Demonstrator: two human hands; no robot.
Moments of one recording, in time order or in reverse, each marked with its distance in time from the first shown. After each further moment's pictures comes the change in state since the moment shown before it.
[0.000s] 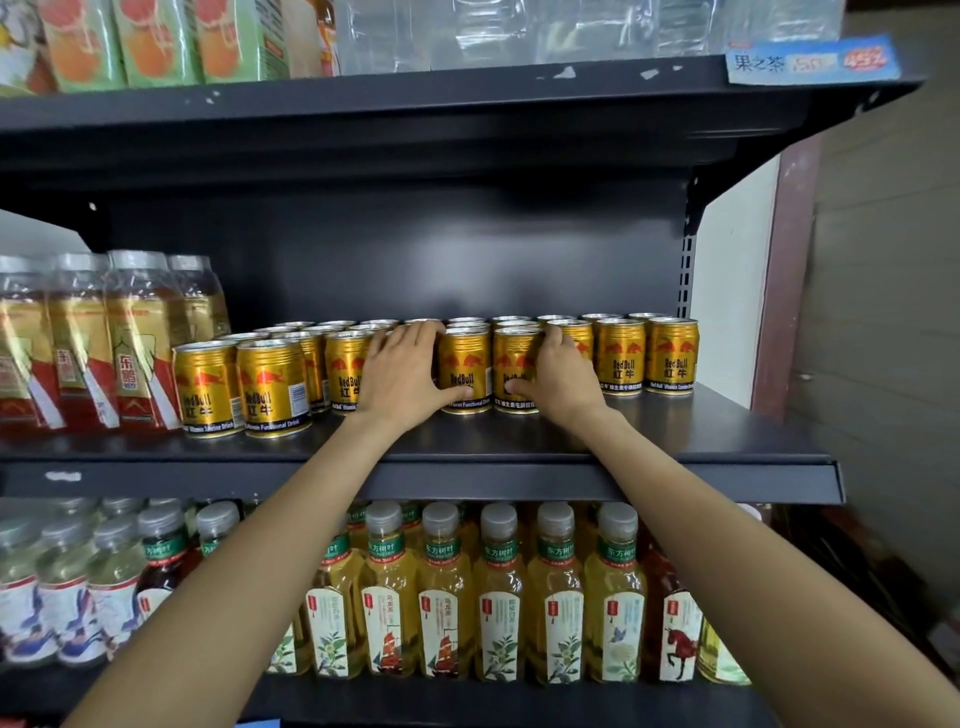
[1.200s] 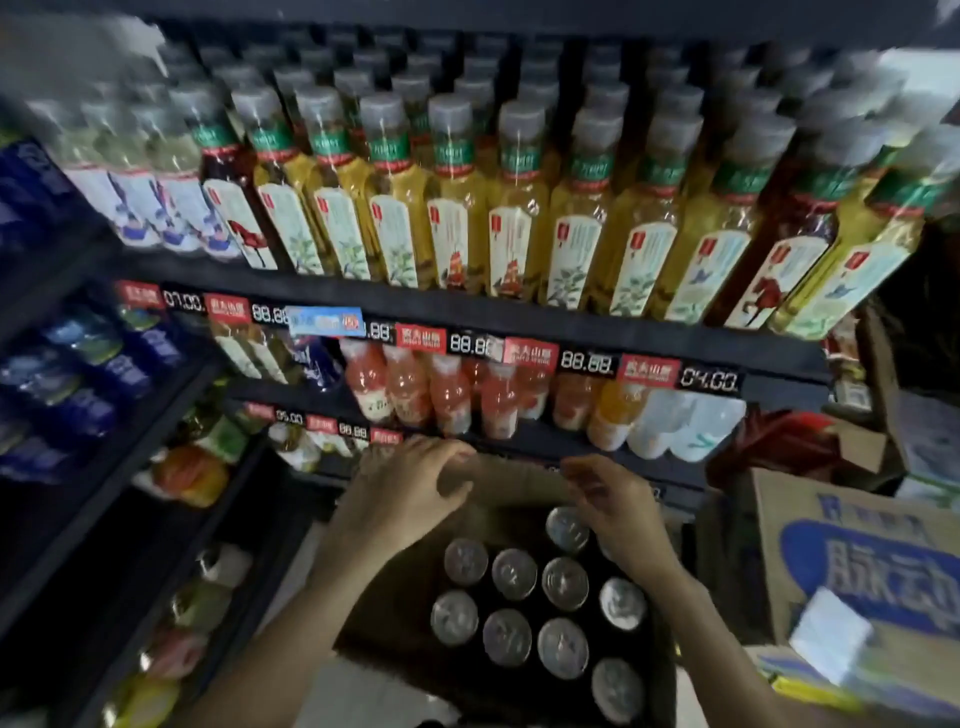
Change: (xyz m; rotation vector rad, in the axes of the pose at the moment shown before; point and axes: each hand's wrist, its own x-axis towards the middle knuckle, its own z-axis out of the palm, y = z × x) left_hand -0.447 0.036 0.028 -0.405 -0.733 -0.250; right_hand -0.403 0.104 0.138 0.480 -0.584 0.150
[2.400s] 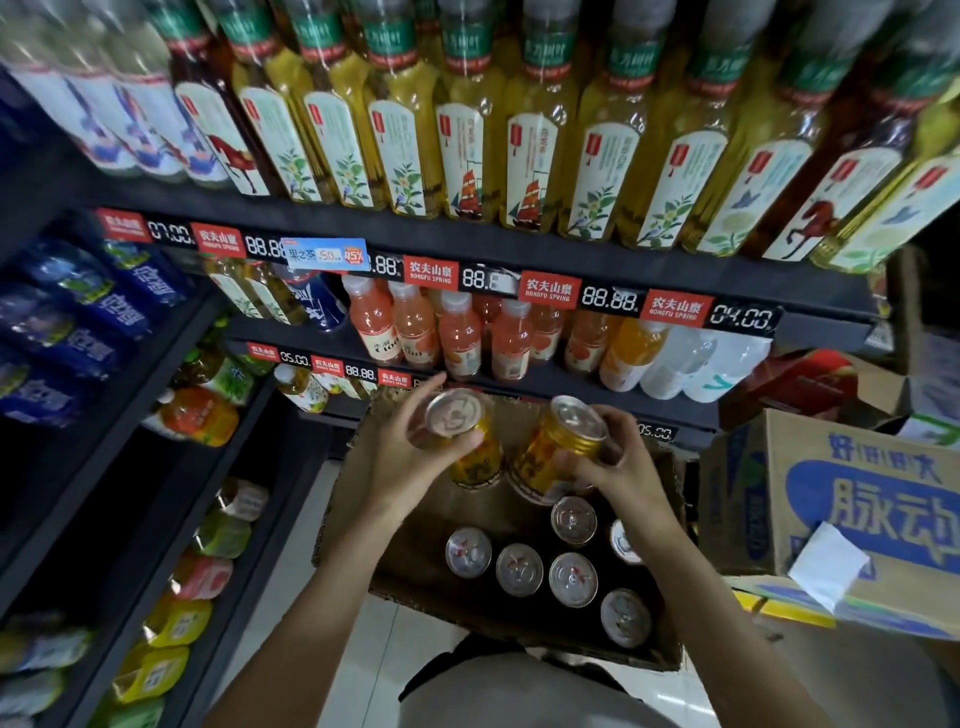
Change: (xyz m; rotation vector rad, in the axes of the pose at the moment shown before) left_hand -0.031 0.011 0.001 -0.940 0.166 -0.448; right_hand -0.020 -0.018 0.019 0.640 -0.010 0.390
